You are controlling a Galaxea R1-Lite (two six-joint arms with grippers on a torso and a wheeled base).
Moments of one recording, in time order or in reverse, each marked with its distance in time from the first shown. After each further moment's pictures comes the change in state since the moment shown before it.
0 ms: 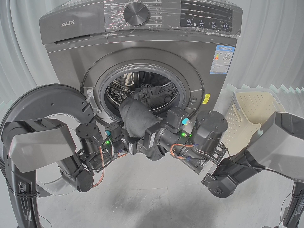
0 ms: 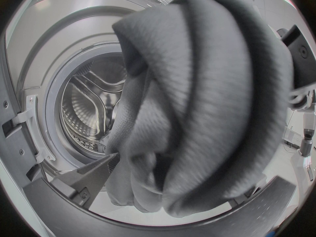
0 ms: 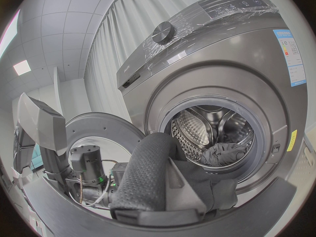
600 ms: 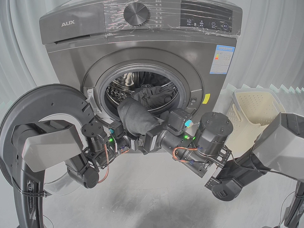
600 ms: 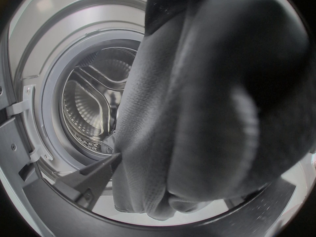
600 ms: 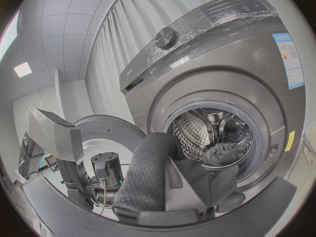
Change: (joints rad) left arm 0.016 0.088 -0.110 0.000 0.033 0.001; right arm 0.020 -0.036 0.048 -0.016 -0.003 0.009
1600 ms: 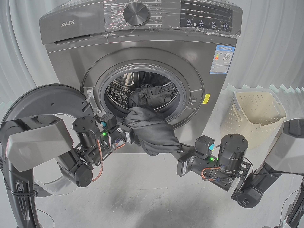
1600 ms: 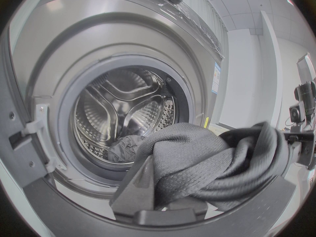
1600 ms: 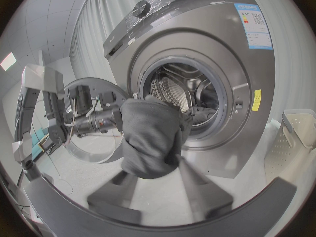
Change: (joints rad) left arm -0.001 -0.105 0.054 -0.005 0.056 -0.066; right arm -0.101 -0.061 0.369 -0.019 -0.002 0.000
